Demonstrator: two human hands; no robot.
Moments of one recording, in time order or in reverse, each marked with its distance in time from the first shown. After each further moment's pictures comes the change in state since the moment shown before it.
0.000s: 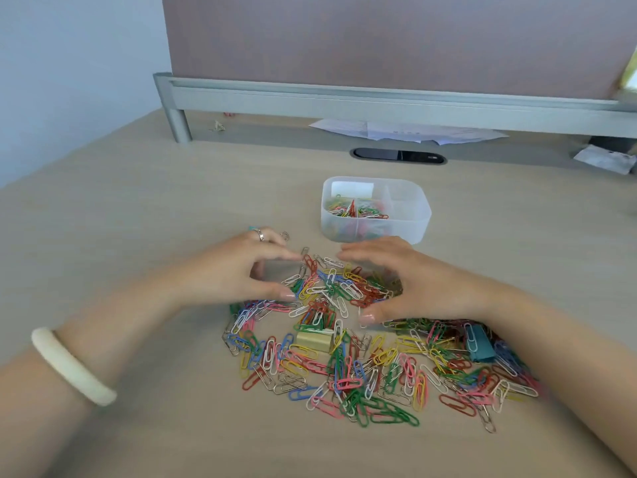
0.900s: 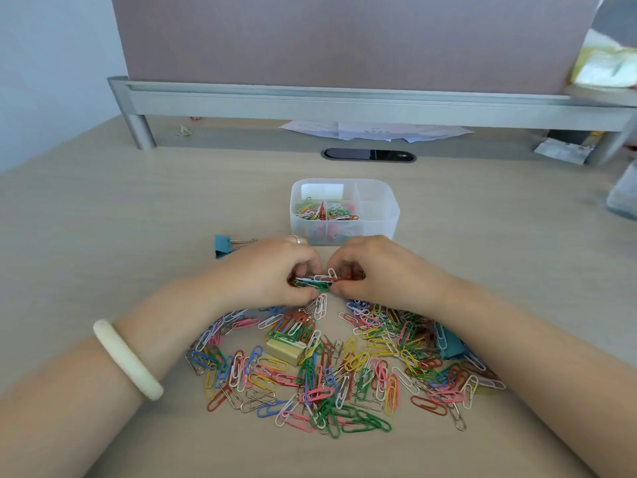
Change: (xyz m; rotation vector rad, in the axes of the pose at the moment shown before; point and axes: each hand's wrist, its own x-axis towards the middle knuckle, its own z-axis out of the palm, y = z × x) left_hand 0.050 0.043 0.025 0.183 0.007 0.127; right_hand 0.009 -0.011 -0.003 -0.196 0.172 0.064
